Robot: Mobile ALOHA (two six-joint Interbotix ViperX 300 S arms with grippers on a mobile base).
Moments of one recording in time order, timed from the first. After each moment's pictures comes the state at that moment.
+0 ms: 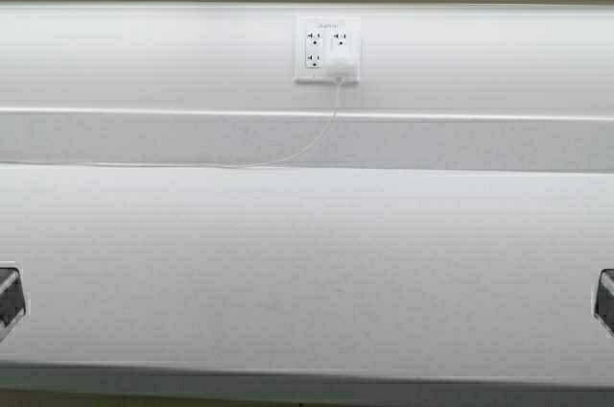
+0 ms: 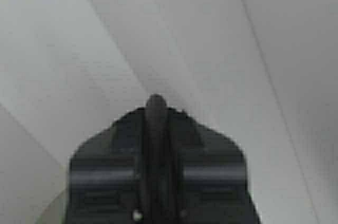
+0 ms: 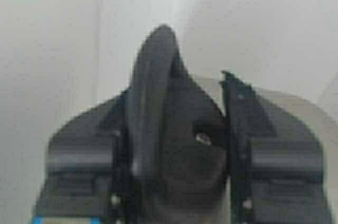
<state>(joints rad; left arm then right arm) -0.23 0.04 0.16 0.04 -0.37 -1.17 0.34 0.01 0.31 0.15 -0.49 1.20</state>
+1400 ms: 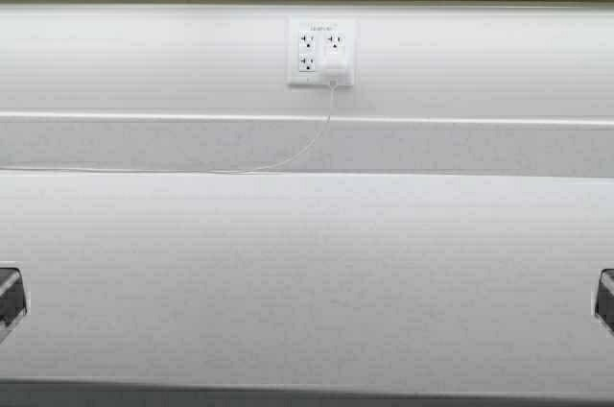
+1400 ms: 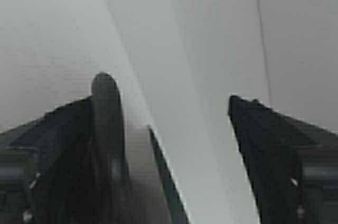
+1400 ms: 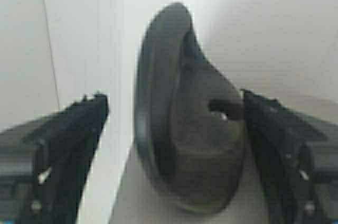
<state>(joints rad) -0.28 0.11 0.25 -0.11 -0.60 -1.19 0.34 0.12 0.32 0.23 -0.61 1.20</state>
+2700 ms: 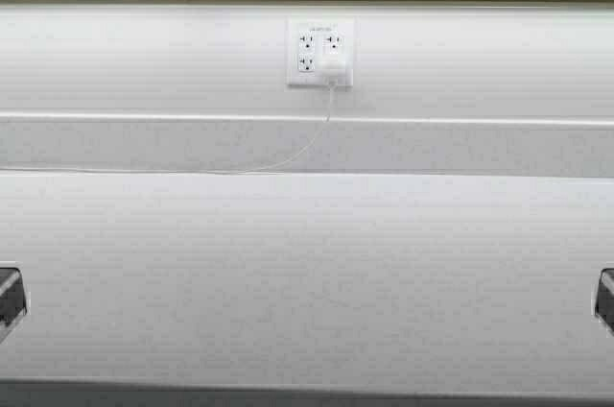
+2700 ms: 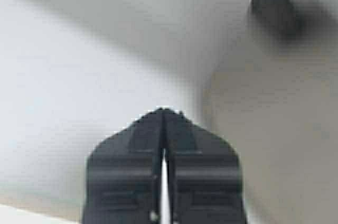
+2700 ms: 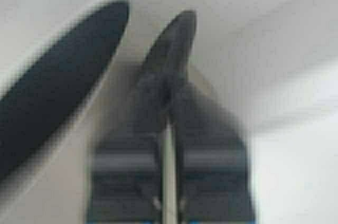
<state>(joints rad) -0.17 -0.18 0.74 0.16 -0.45 -0.69 0.18 -0.28 0.60 -0.54 -0.17 1.11</state>
